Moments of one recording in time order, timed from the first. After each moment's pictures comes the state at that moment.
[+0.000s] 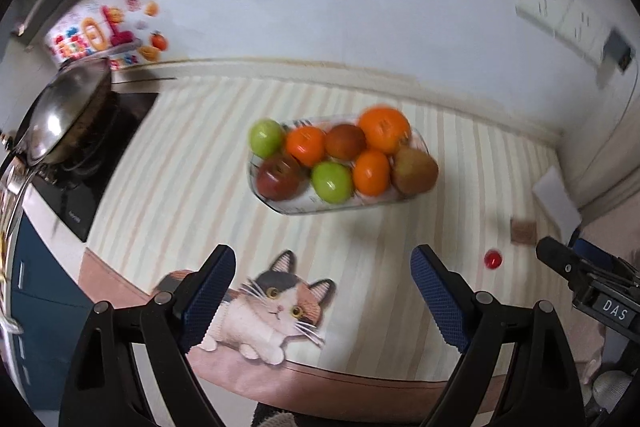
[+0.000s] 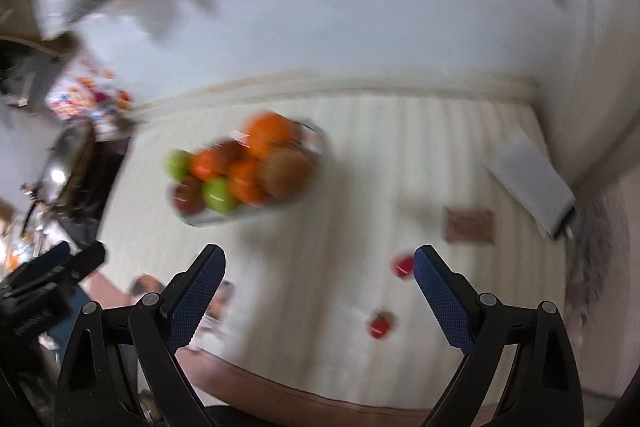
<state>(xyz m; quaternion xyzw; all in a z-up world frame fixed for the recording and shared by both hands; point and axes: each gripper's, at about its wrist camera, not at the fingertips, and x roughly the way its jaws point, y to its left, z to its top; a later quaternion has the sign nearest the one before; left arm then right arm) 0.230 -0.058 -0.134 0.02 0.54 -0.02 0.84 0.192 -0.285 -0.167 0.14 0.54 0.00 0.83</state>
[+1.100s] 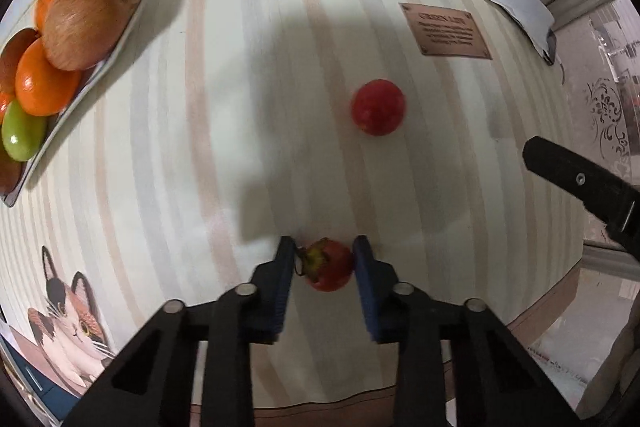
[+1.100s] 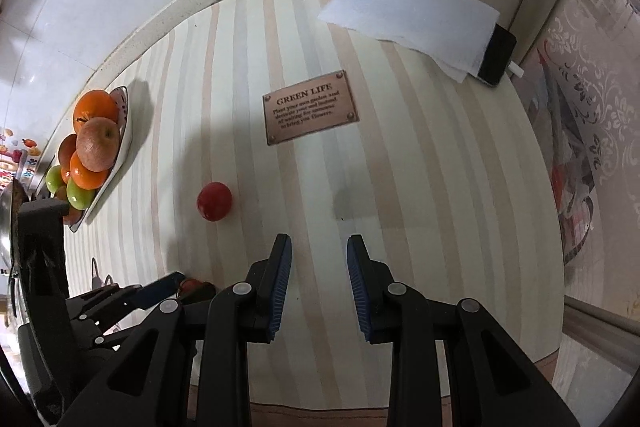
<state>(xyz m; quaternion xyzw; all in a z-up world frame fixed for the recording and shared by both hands) 0.229 -0.257 -0.314 0.13 0.69 -0.21 0.68 0.149 -0.416 -0.298 0.24 0.59 -0.11 0.76</state>
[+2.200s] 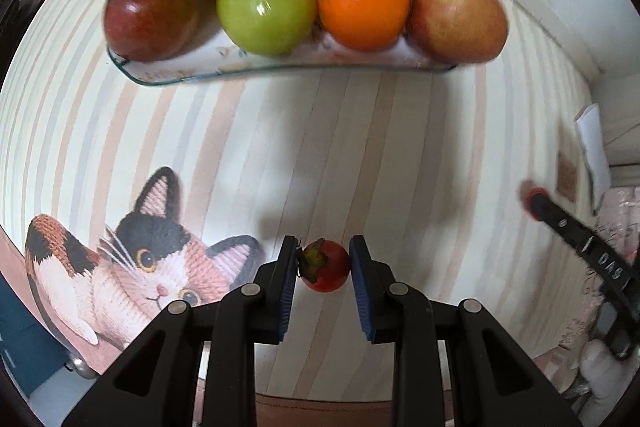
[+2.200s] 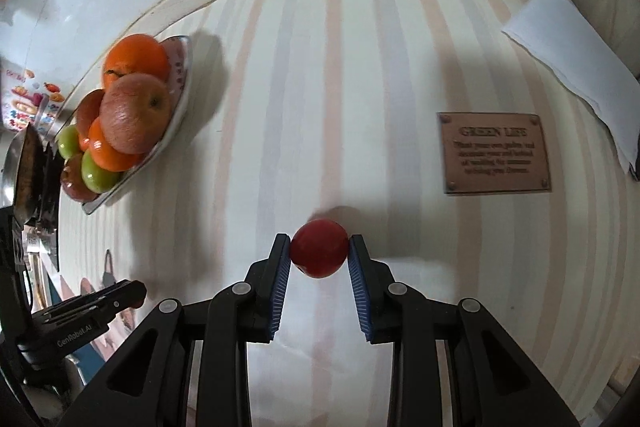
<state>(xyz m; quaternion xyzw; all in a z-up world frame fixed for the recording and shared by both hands) 0.282 -0.093 -0.283 -0.05 0.70 -0.06 0.71 0.243 -0.321 -0.327 0.20 0.61 0.00 0.77</state>
